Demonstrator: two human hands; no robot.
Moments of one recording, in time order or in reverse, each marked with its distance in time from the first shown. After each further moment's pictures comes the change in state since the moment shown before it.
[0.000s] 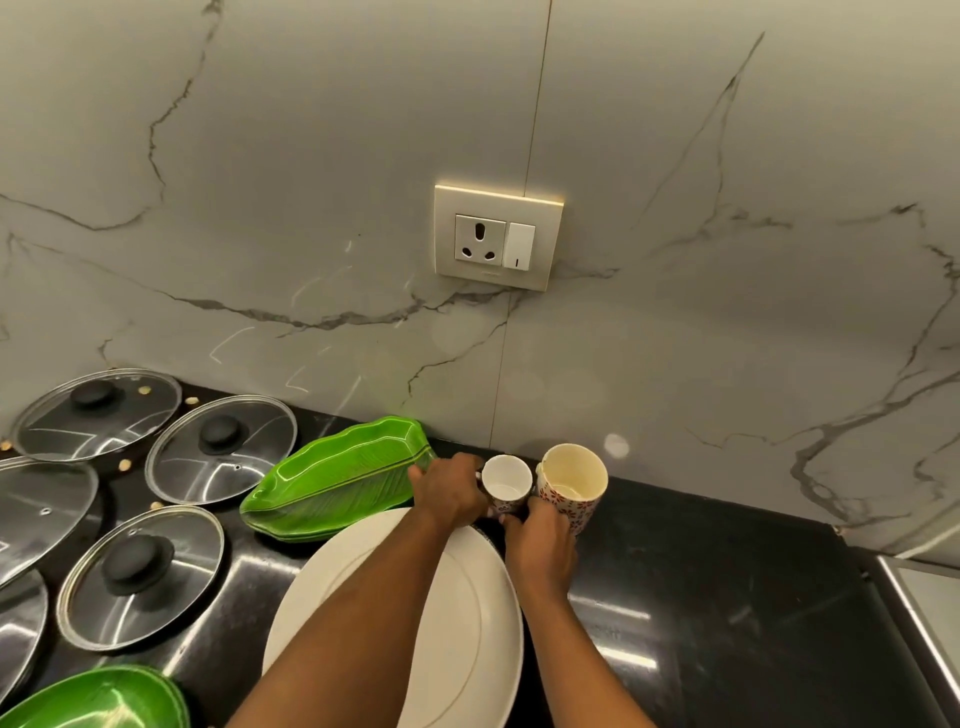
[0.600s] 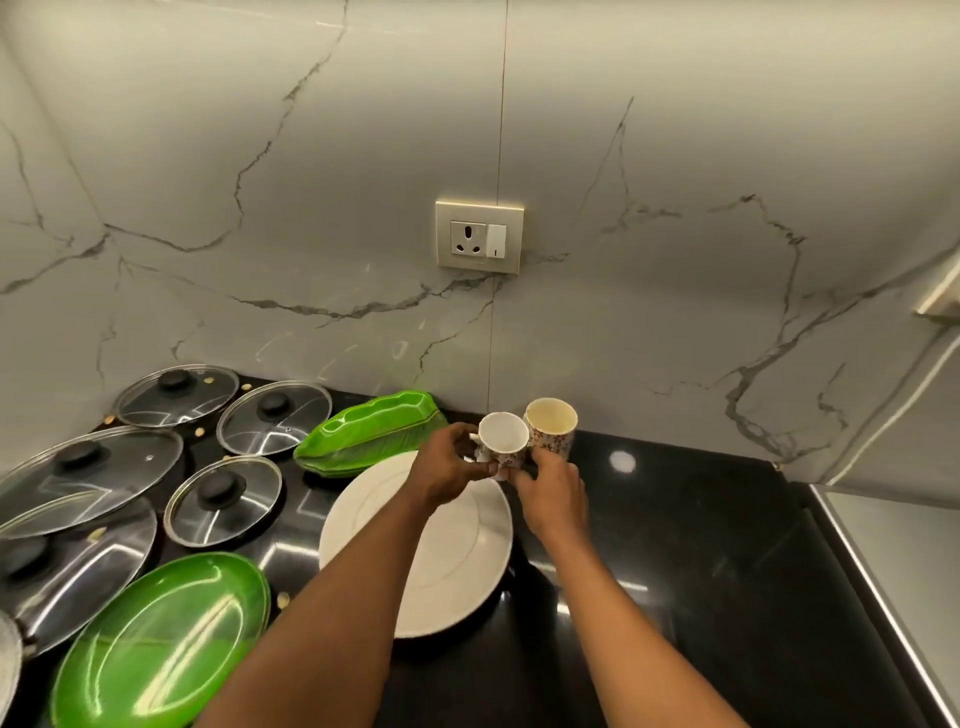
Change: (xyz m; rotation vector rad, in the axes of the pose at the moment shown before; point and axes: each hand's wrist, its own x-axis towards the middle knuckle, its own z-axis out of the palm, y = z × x) left_hand -0.129 0.000 -0.023 -0.740 0.118 0.142; right_hand -0.079 0.015 -0.084 0.114 -0.010 -0.272
